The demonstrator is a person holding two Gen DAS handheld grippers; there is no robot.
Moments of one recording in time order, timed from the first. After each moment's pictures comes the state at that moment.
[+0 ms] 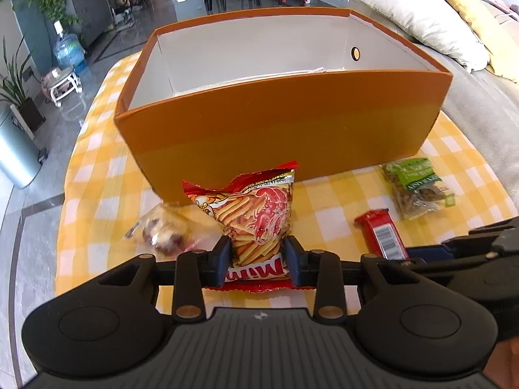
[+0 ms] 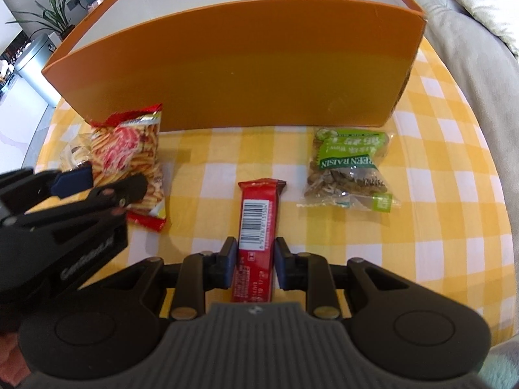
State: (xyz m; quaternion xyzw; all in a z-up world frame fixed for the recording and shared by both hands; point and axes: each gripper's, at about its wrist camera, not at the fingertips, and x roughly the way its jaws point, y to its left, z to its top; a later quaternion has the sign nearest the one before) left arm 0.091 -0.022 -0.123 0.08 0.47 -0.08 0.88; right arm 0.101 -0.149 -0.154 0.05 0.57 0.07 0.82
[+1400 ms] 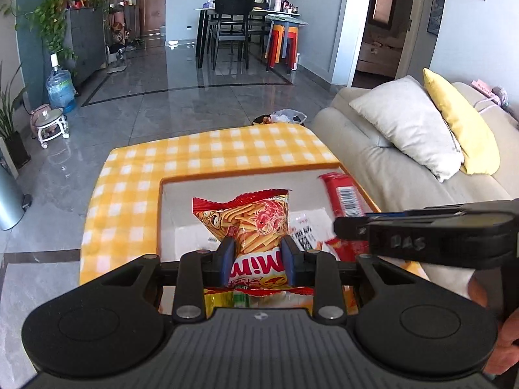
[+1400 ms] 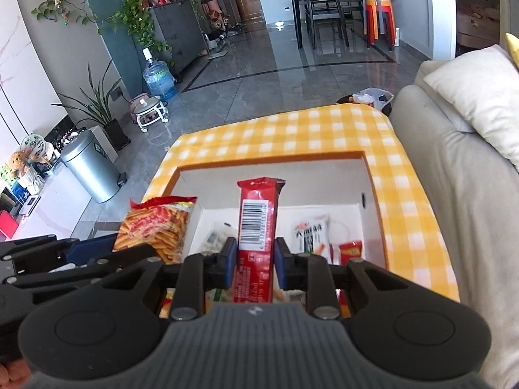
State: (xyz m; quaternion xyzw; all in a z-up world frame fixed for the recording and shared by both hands) left arm 0.181 -0.009 0.007 0.01 0.37 -0.12 0.92; right arm 0.196 -0.180 0.005 0.09 0.40 0.12 0.90
